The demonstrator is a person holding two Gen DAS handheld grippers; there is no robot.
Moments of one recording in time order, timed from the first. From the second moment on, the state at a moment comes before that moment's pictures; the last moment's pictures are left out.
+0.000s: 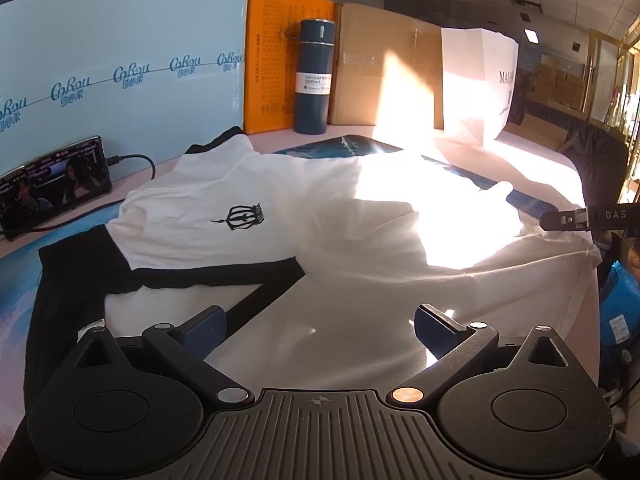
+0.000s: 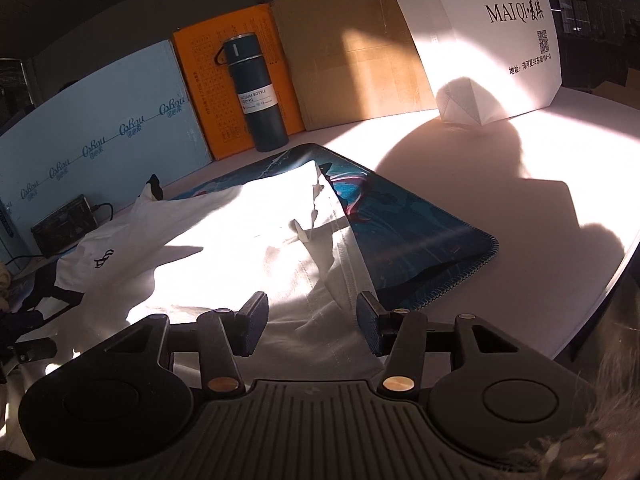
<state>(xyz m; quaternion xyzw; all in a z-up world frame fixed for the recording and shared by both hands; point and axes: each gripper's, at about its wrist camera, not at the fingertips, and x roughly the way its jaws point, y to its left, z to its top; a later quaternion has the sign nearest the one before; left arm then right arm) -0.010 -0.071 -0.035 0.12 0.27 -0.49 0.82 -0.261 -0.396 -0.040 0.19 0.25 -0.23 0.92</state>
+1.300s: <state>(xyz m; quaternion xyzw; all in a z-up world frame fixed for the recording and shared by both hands) -0.141 -0.032 -0.032 0.25 0.17 -0.61 0.73 -0.304 -0.334 -0.031 0.10 0.18 -0.16 0.96</state>
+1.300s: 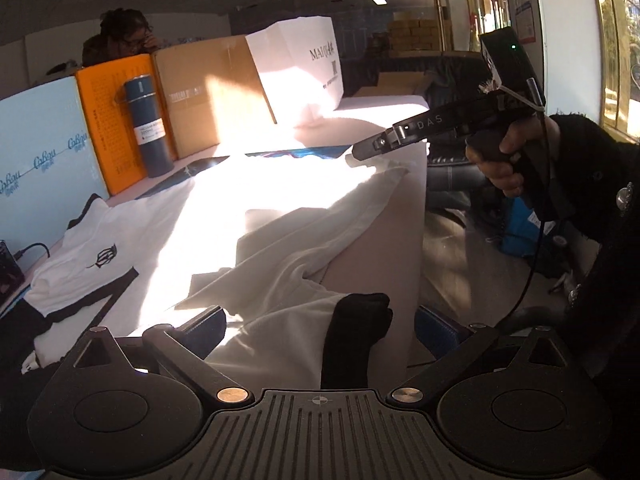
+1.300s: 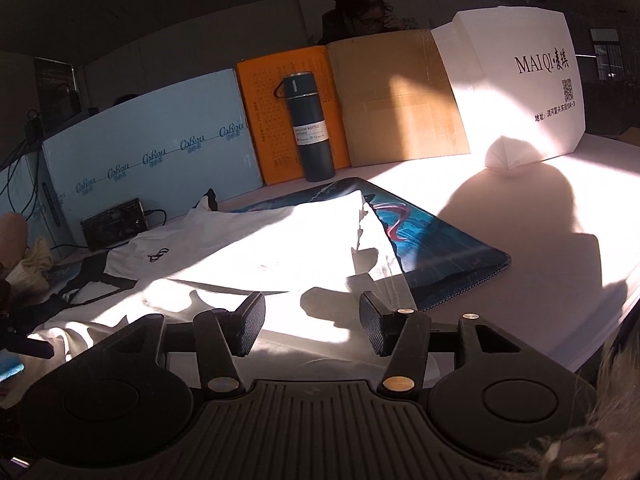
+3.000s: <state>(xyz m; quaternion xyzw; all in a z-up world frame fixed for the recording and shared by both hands) -0.080 0.016 0.008 0.01 0.09 -0.55 0.83 -0.269 -0.319 -0.039 -0.06 0.27 0.05 0.96</state>
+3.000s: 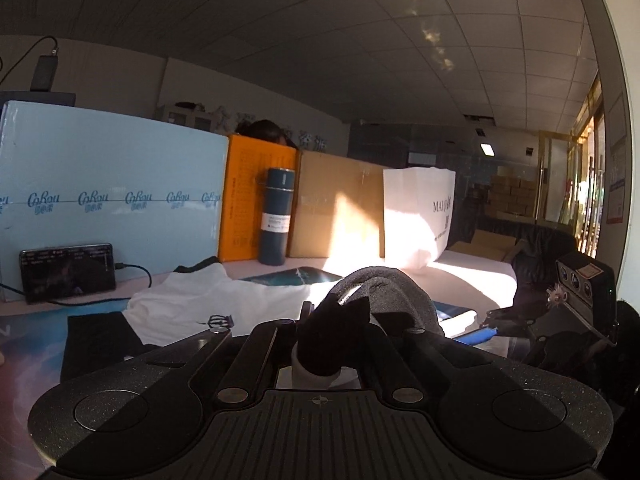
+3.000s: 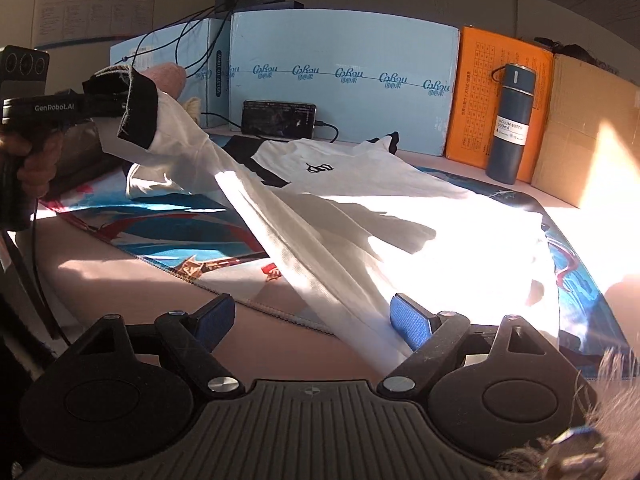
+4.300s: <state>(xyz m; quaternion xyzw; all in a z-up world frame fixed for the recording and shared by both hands) 0.041 -0.071 -0.018 0.12 0.25 -0.43 0.86 -0.251 -0.439 -0.015 0.04 0.25 -0.04 0.97</state>
